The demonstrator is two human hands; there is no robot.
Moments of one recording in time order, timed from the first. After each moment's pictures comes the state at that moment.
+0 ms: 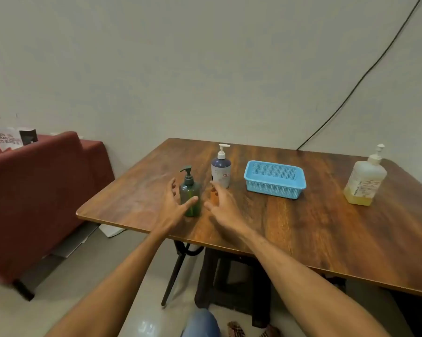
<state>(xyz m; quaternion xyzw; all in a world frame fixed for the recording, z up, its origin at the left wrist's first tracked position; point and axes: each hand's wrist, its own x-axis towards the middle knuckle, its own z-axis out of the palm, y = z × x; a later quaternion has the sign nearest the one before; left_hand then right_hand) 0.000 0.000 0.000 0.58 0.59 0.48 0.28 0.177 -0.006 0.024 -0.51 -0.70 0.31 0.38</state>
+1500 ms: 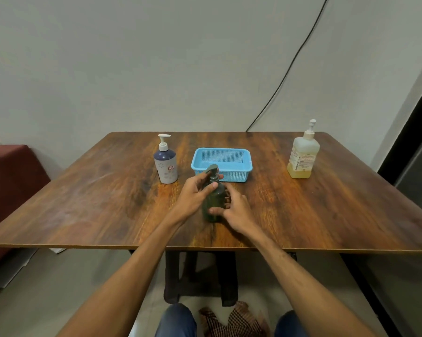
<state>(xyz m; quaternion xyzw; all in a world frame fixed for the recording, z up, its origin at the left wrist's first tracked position) 0.181 0.013 0.031 0.70 0.34 0.44 0.44 0.334 -0.025 -0.004 -0.56 -0.63 0.31 0.44</state>
